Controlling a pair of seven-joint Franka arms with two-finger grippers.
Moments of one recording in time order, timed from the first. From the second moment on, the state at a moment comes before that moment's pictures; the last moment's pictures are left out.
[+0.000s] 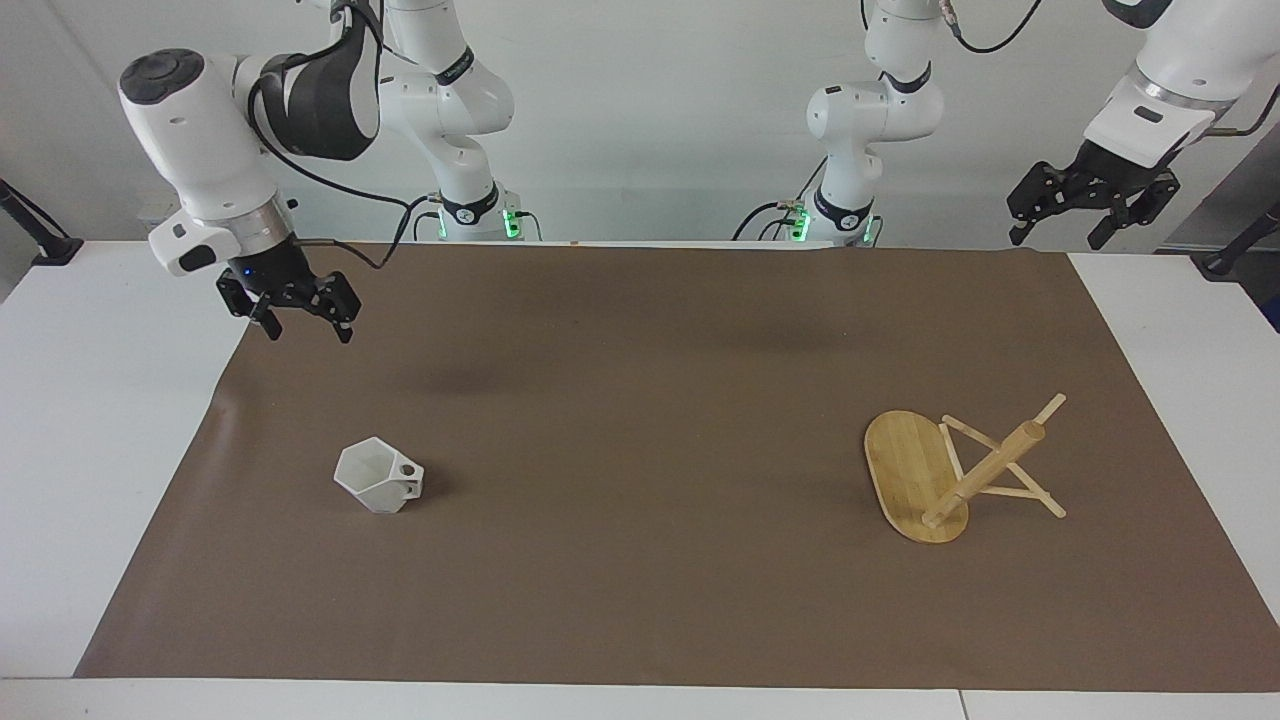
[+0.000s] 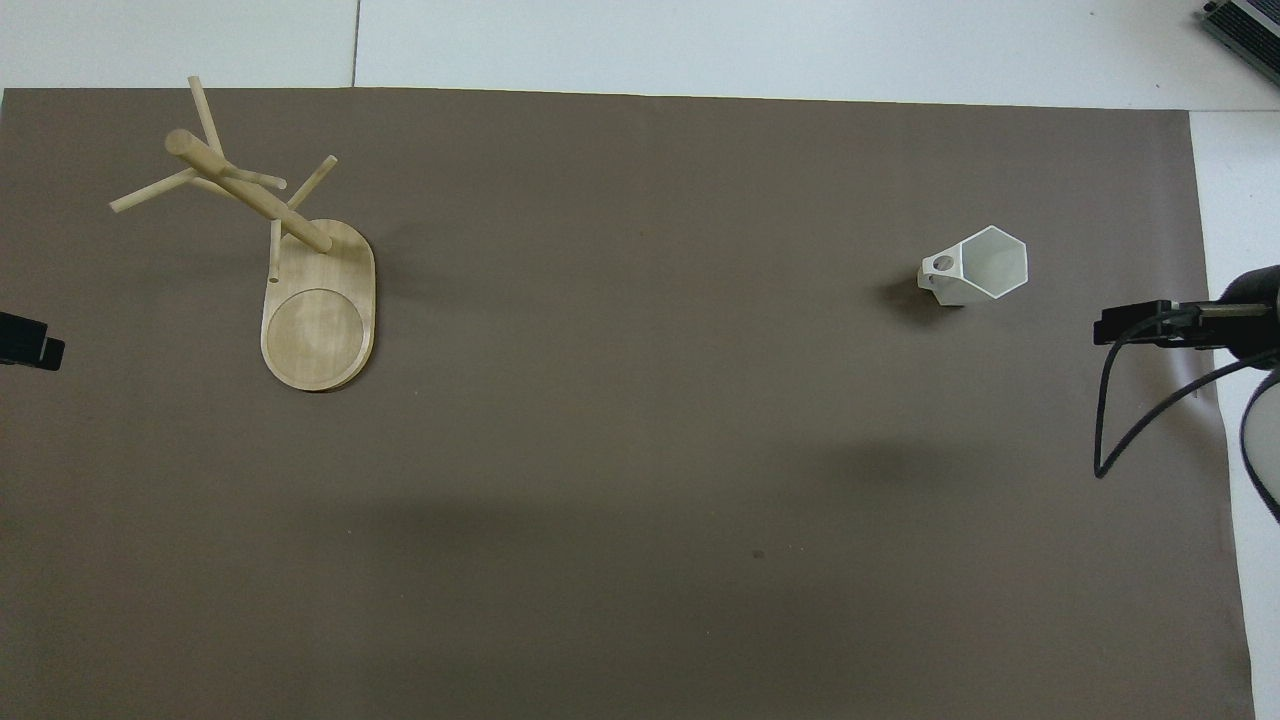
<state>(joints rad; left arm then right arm) 0.01 -0.04 -0.01 -1.51 0.01 1.44 0.14 0.01 0.00 -0.13 -1.87 0.00 1.98 -0.06</state>
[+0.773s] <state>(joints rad) 0.01 -0.04 -0.01 -1.51 0.01 1.44 0.14 0.01 0.25 -0.13 -1.89 0.03 2.27 -0.08</state>
